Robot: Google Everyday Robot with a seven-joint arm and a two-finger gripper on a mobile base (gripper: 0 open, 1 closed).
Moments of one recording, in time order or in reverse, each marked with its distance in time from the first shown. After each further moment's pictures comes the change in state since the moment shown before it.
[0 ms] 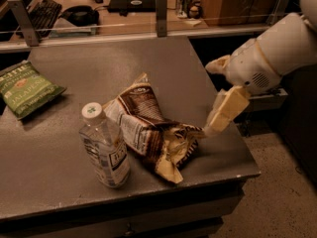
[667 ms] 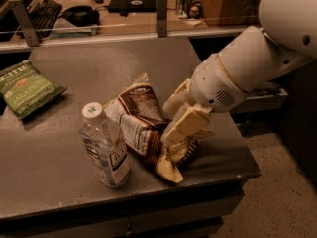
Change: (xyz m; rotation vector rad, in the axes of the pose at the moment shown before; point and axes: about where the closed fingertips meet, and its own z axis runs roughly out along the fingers) arm -0.047 0.065 0.040 -0.110 -0.013 -0.030
